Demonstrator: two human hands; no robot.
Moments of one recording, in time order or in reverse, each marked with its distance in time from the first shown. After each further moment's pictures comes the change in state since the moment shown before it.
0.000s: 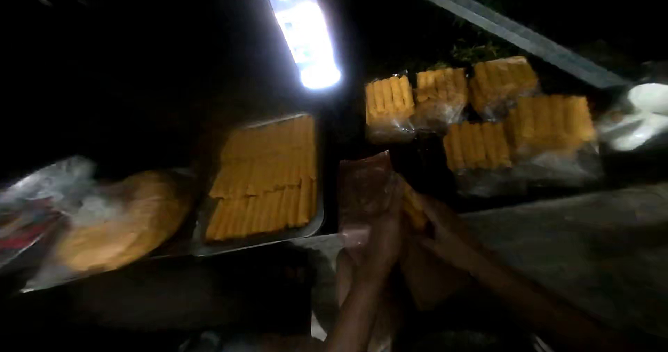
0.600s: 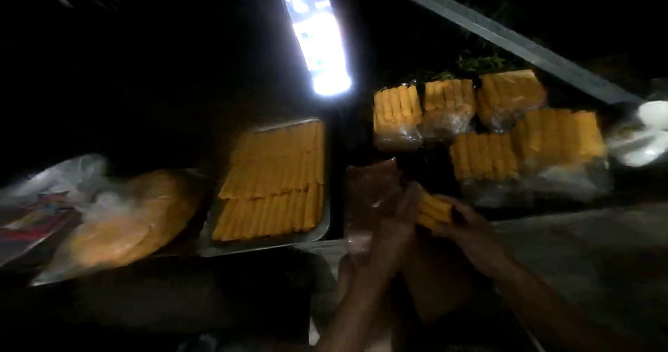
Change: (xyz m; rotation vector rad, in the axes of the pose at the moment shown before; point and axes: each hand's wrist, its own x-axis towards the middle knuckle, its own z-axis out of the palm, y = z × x) left_hand 0.006 0.008 -0.014 0.197 -0.003 0.215; right_hand -0.001 0.002 -0.020 0.764 0.123 0.388
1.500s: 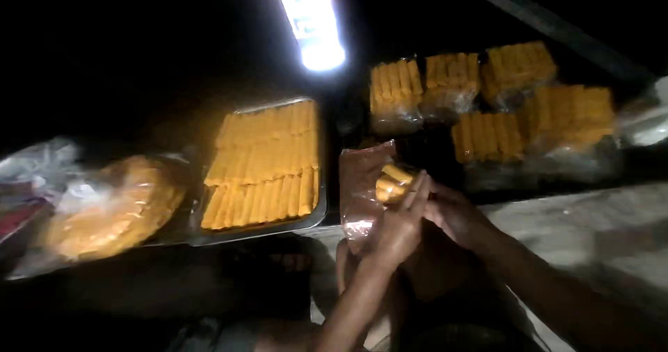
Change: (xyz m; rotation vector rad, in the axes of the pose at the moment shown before) left_hand -0.011 -0.003 0.016 -0.084 0.008 0.080; right_hand 0.010 -0.020 0.034 0.076 -0.126 0.034
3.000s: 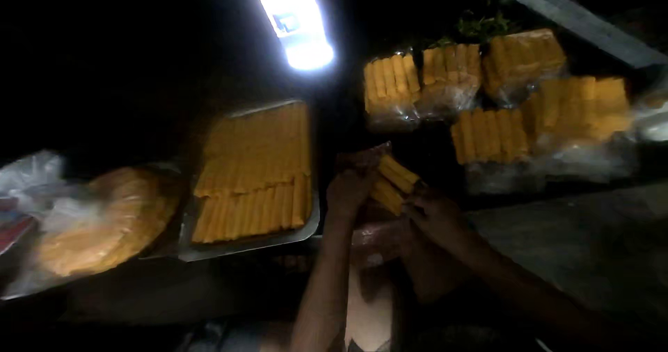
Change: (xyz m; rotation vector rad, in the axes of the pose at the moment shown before) left_hand 0.068 -0.059 -0.061 0.094 -0.220 -0.869; right_hand 0.020 0.017 -0.001 -0.965 0.013 -0.168
